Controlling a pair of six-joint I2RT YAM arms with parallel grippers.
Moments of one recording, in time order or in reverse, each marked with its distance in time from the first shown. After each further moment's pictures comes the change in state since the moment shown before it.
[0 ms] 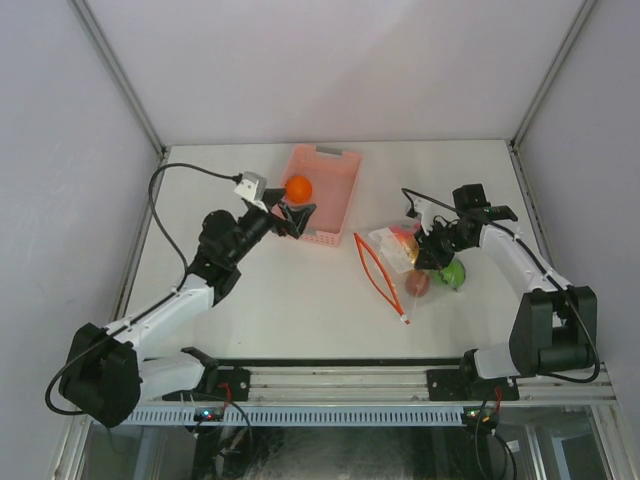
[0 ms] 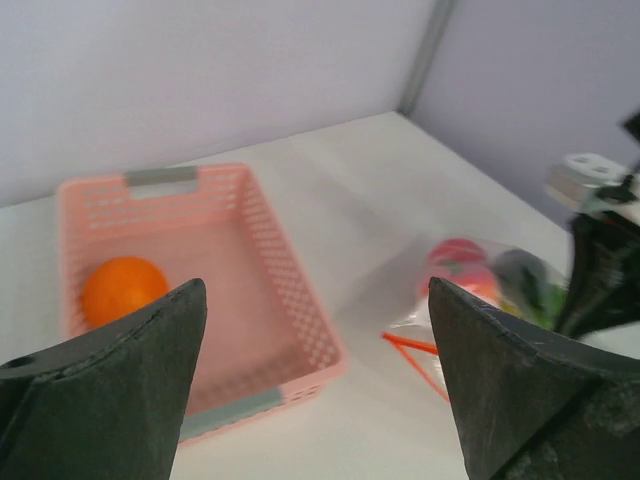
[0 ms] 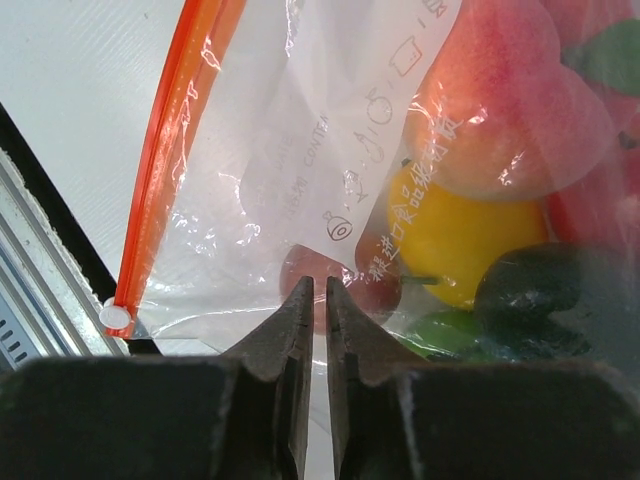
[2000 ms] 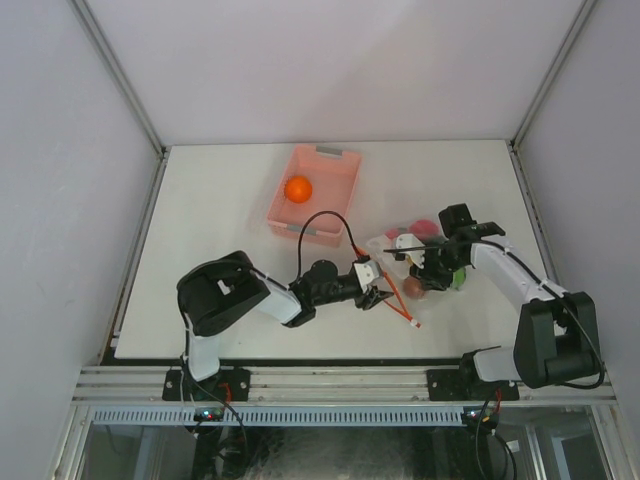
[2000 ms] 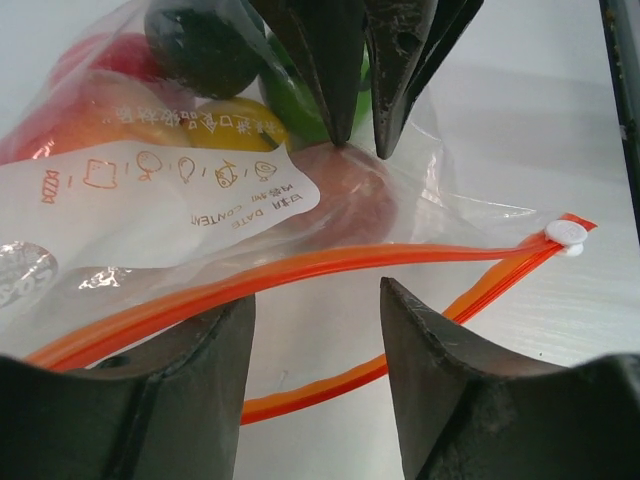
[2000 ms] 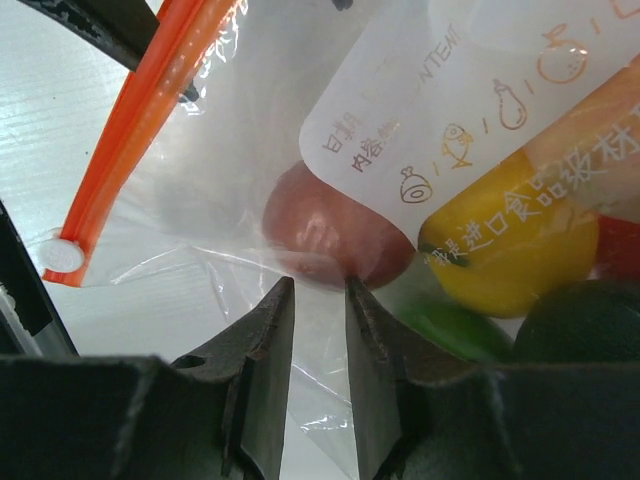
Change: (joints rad) left arm -0.523 0.761 0.027 0.533 0.146 0.326; right arm 0.109 -0.062 -0.144 -0.011 0.177 -0.436
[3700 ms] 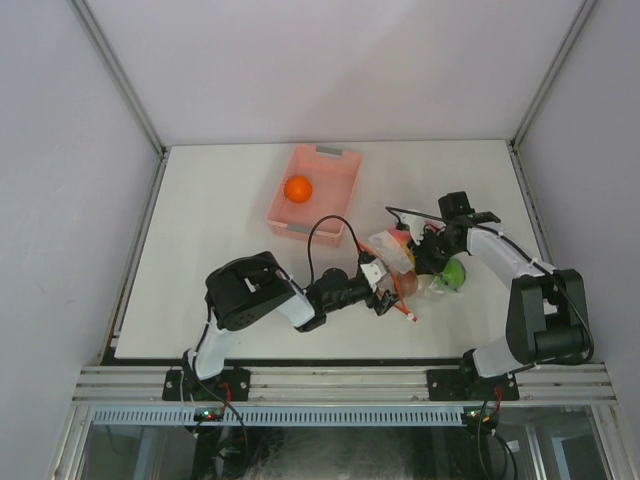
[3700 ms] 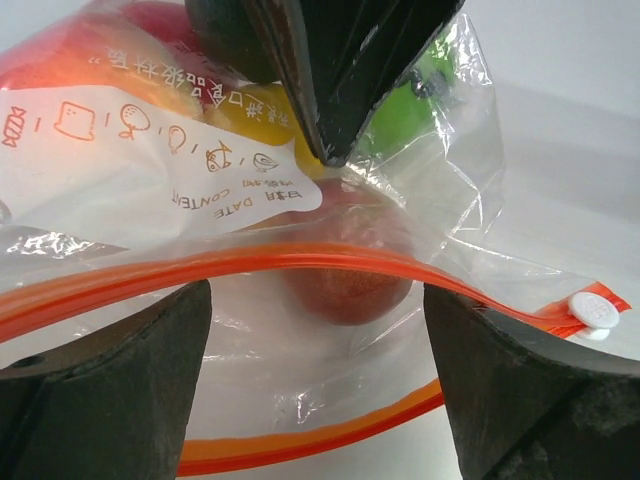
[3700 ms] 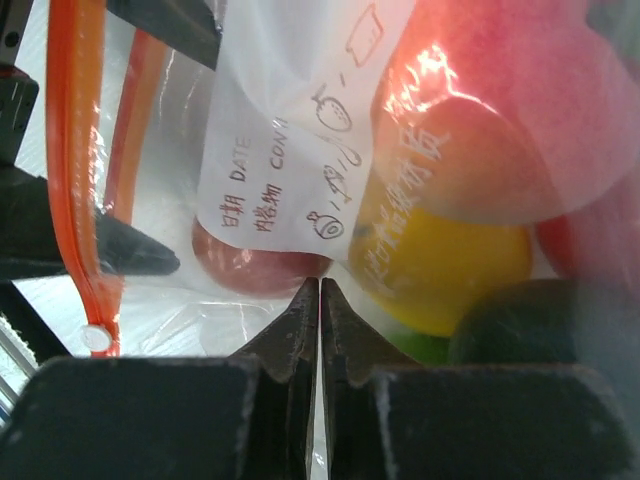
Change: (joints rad) left arm -0.049 0.172 0.066 0.143 -0.188 -0.090; right arm -0.050 0.117 0.073 0.127 -0.037 0.373
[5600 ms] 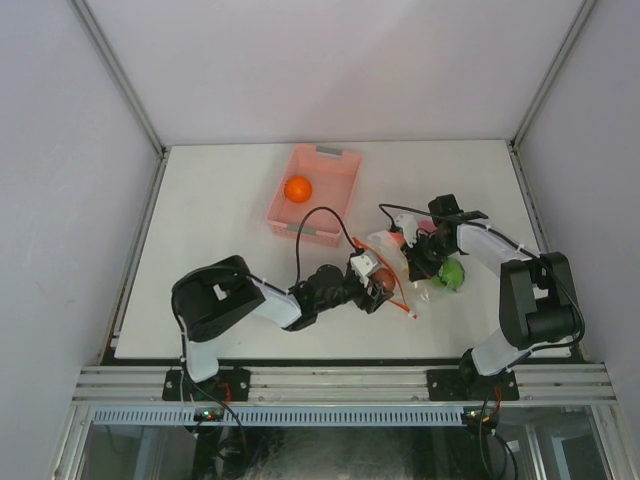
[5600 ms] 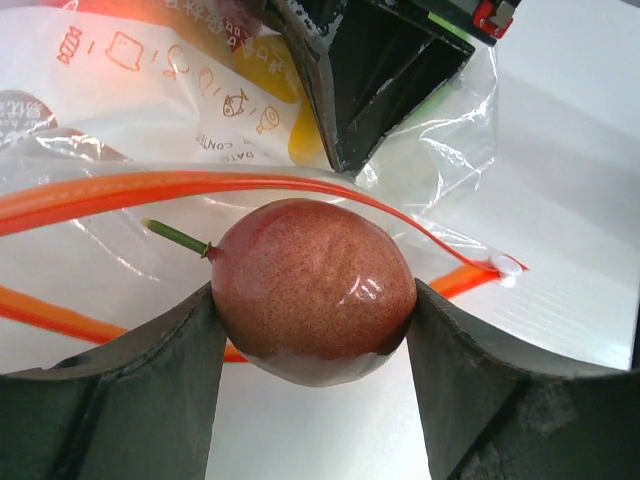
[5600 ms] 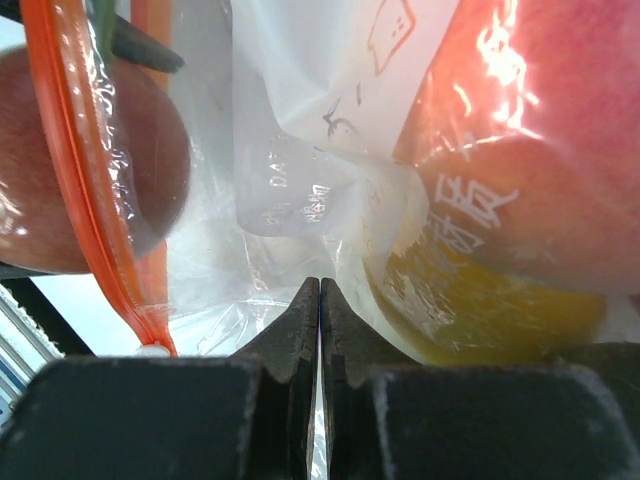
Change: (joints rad) left arm -0.002 -0.185 -0.062 -0.240 -0.081 -0.131; right arm 0.053 0.110 0.008 0.020 0.014 0.101
